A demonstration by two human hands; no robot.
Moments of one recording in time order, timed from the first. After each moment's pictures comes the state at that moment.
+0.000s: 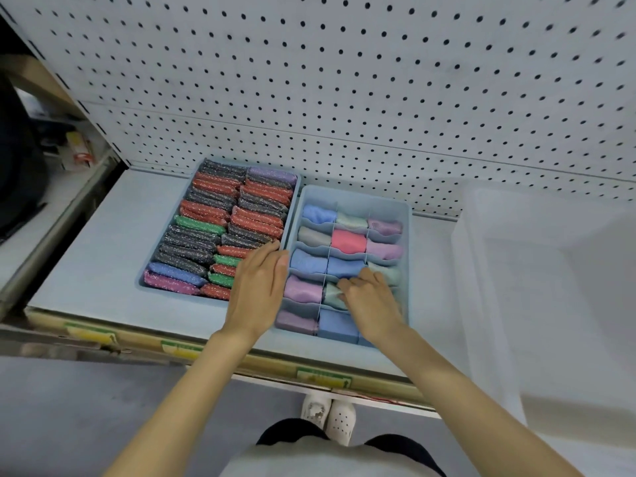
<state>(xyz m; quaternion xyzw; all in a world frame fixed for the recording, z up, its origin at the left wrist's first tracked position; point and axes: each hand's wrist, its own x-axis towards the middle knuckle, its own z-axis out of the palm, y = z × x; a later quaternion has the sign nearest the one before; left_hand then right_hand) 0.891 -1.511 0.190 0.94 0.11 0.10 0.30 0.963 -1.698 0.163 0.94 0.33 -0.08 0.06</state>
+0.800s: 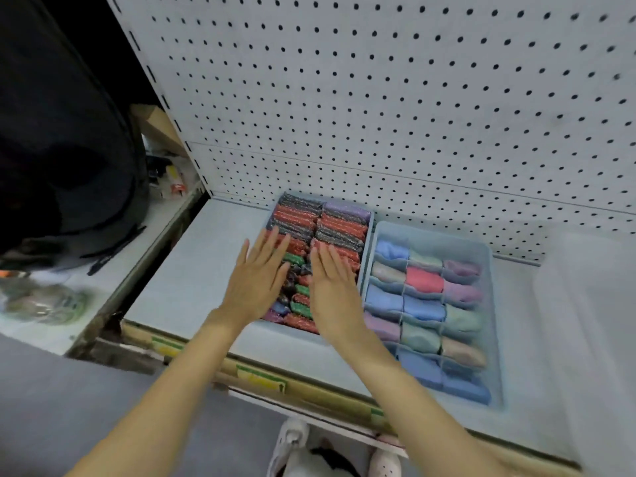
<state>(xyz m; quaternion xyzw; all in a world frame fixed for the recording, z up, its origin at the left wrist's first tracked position) 0.890 -1.357 0.190 0.99 0.08 0.02 0.08 0.935 -1.518 0.197 0.92 0.33 -0.05 -0.22</state>
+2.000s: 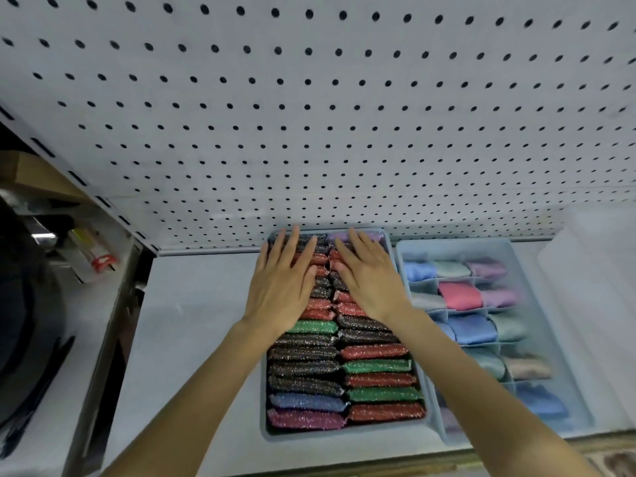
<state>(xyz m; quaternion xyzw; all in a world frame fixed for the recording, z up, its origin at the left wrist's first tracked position) 1.017 -1.293 0.174 0.99 -0.07 -0.03 0.10 1.055 -1.472 0.169 0.97 0.20 -0.05 -0.12</state>
